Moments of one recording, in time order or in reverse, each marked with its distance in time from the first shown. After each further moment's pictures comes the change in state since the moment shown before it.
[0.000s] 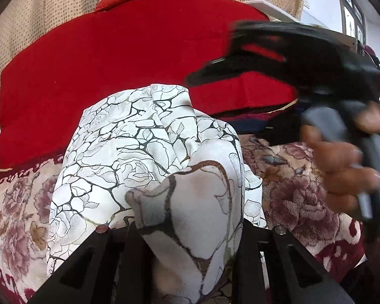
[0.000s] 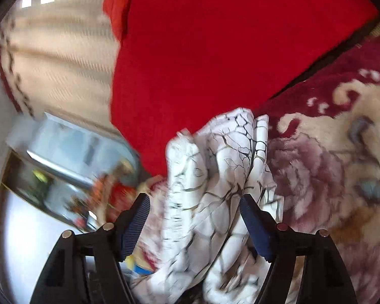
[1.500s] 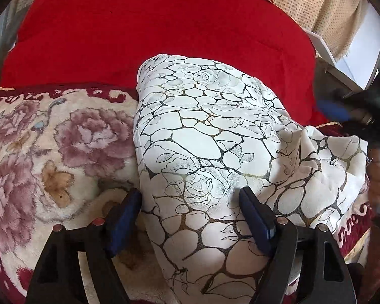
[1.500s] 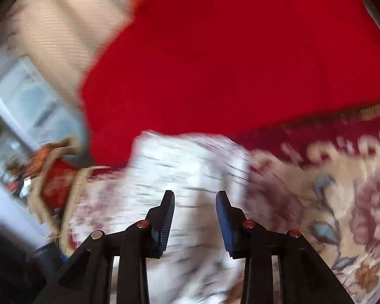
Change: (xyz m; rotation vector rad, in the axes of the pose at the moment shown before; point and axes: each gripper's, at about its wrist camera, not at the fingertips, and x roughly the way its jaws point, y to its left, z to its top) left arm 0.009 0.137 -0.033 -0.351 0.105 -0.120; right arm -0.025 0.070 -0.017 -0.356 -0.091 -0.259
